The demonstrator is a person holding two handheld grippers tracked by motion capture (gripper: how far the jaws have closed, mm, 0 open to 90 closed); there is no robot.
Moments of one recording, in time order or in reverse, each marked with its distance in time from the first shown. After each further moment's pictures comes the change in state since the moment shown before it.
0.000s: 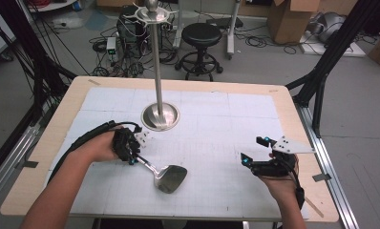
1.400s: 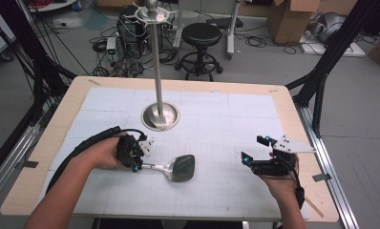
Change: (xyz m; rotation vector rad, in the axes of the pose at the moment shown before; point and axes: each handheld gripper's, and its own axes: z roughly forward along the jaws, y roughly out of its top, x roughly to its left) left arm -0.023 0.020 0.002 -0.004 -0.050 0.053; right arm -0.001 0.002 -0.001 -0.010 -0.004 0.008
